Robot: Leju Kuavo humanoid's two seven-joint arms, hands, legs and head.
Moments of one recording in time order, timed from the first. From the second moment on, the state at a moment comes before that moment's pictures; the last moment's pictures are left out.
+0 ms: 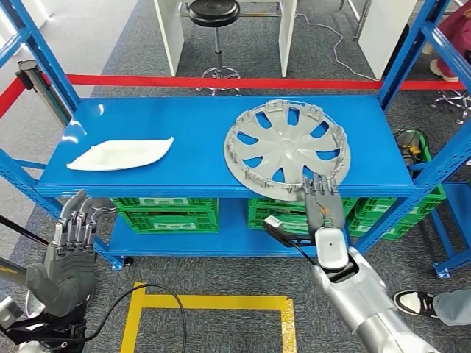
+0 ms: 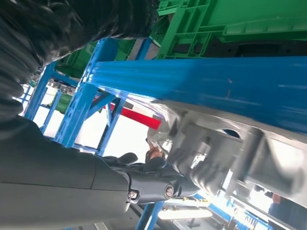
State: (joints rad) left arm 0.22 -0.04 -0.09 -1.93 0.07 -0.21 -0.32; right arm -0.37 -0.05 0.41 -1.11 1.55 -0.15 0.49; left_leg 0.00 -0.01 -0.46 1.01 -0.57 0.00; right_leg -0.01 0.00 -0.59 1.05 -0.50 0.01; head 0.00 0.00
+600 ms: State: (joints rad) left arm 0.22 -0.04 -0.09 -1.93 0.09 -0.22 -0.31; right arm -0.36 -0.05 0.39 -1.14 1.55 -0.27 0.48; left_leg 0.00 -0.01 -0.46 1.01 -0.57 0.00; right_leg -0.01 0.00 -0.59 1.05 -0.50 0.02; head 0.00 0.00
